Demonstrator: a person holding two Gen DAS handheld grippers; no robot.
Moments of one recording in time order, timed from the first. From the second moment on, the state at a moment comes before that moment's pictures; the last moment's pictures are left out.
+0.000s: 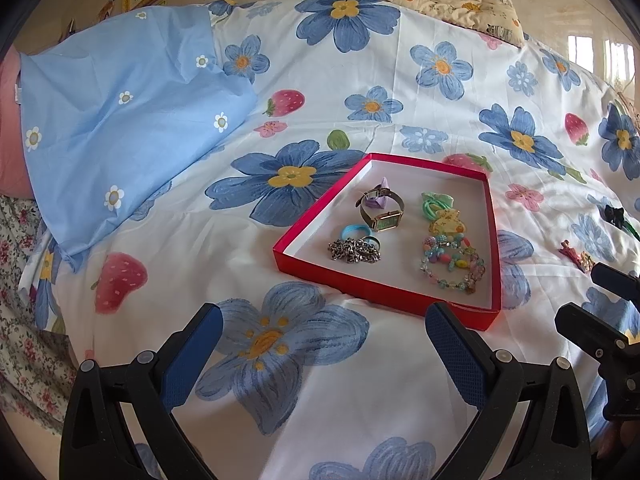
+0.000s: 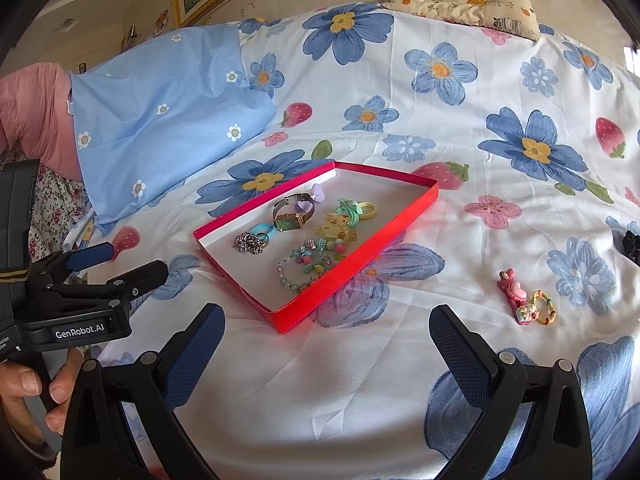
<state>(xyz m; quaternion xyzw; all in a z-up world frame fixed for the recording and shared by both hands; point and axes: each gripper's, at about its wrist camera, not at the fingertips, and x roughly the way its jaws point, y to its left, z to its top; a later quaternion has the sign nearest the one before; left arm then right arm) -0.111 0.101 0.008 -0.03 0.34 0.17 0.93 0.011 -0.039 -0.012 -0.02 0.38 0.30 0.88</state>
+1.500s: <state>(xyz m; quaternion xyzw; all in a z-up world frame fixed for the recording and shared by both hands) -0.100 0.103 0.002 -0.03 0.35 0.17 0.92 0.020 -0.037 -0.007 -0.03 0.38 0.30 0.87</state>
